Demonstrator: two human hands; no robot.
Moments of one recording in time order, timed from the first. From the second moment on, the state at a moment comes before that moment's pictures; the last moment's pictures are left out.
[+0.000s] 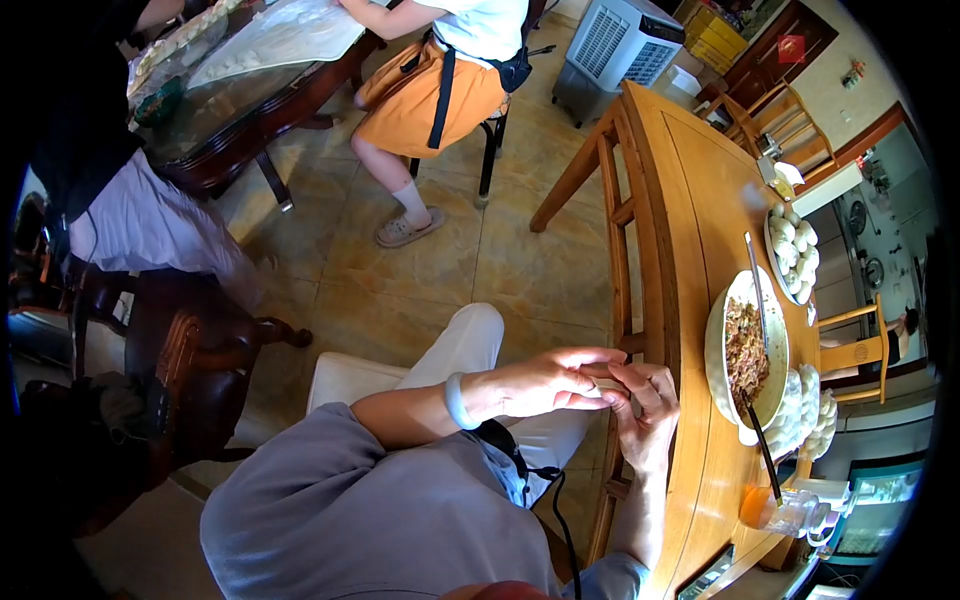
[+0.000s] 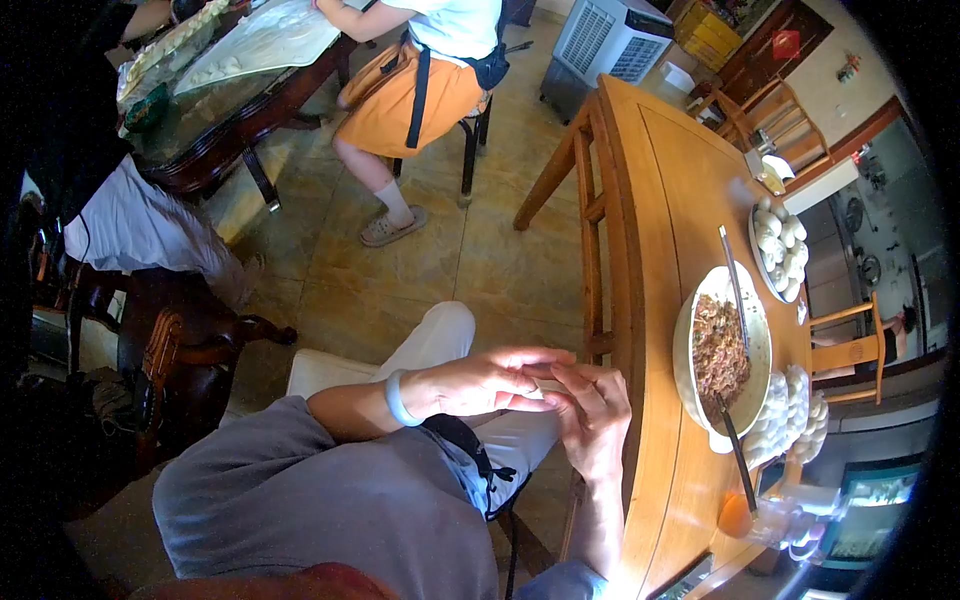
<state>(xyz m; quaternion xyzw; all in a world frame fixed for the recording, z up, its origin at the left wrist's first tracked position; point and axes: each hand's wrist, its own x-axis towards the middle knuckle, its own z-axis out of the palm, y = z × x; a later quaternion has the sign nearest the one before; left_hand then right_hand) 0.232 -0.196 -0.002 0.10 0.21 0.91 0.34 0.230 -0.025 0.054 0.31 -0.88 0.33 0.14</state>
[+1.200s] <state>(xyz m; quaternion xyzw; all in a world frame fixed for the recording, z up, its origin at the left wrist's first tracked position) 0.237 -0.202 0.006 0.21 0.17 0.91 0.32 0.246 -0.022 0.069 0.29 -0.85 0.42 0.13</state>
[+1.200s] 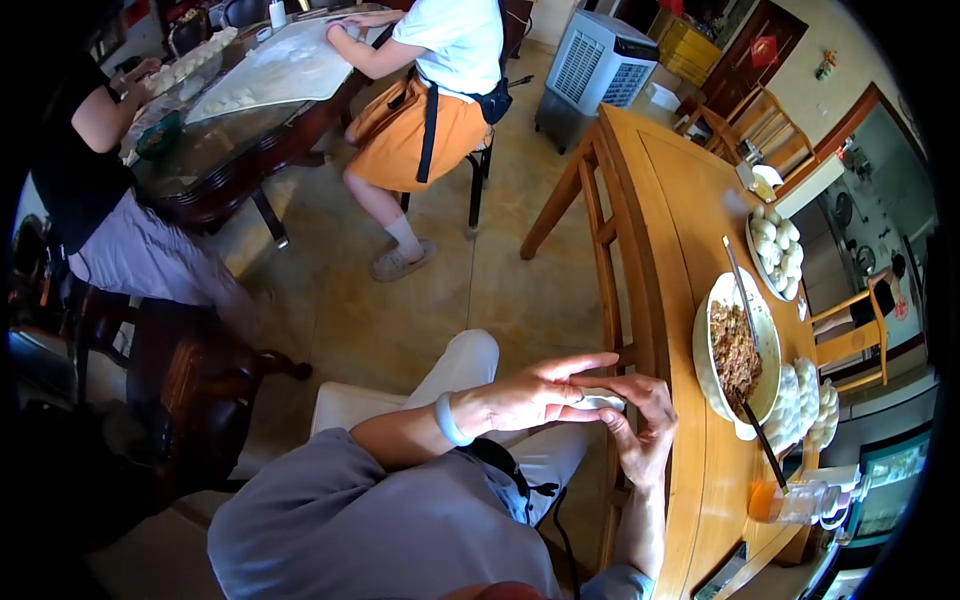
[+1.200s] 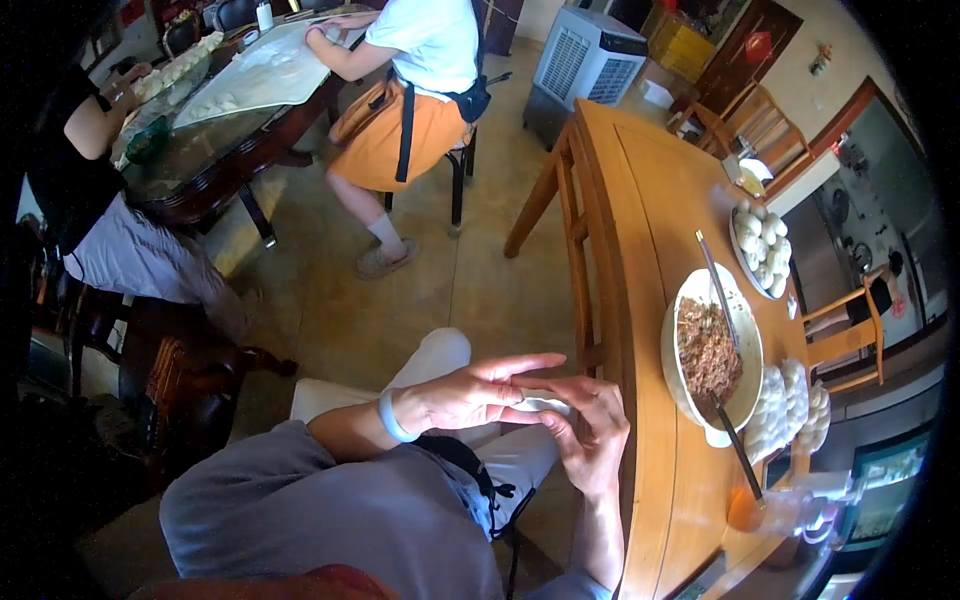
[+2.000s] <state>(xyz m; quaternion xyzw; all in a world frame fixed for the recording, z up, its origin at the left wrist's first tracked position) 0.222 -0.157 0.049 0.27 0.68 0.67 0.09 0.232 0.012 0.059 0.15 -0.63 0.76 -0.10</state>
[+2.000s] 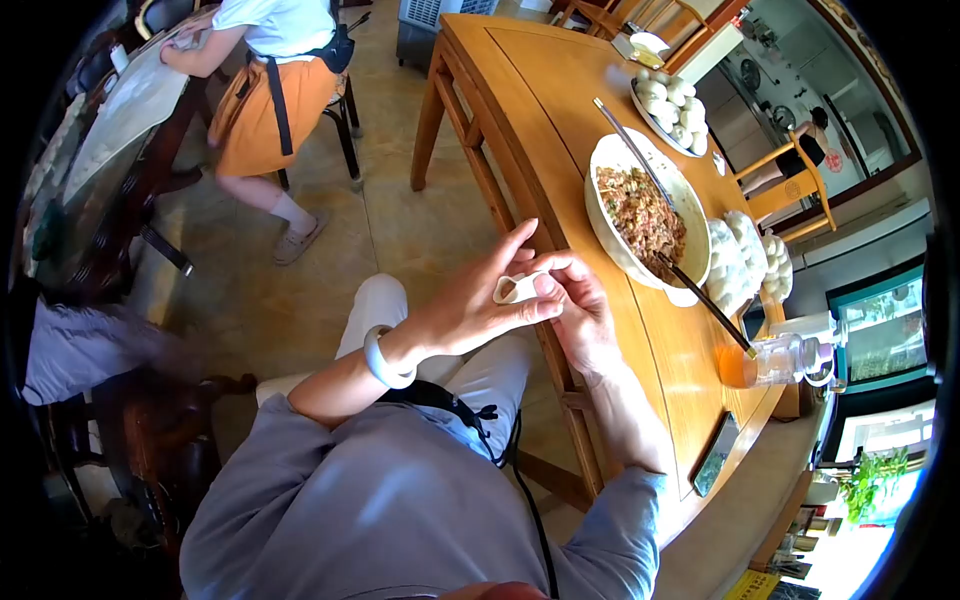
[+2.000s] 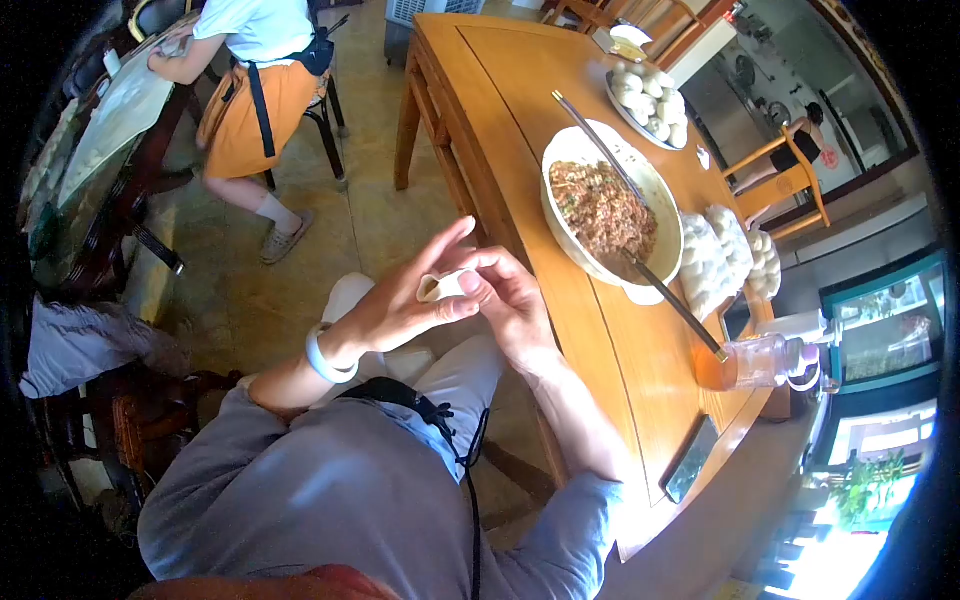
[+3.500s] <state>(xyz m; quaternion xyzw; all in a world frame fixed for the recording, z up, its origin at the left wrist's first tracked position) 0.211 -0.117 0.039 0.32 0.71 0.62 -0.09 0.225 0.040 0.081 0.13 -0.67 0.72 -0.13</state>
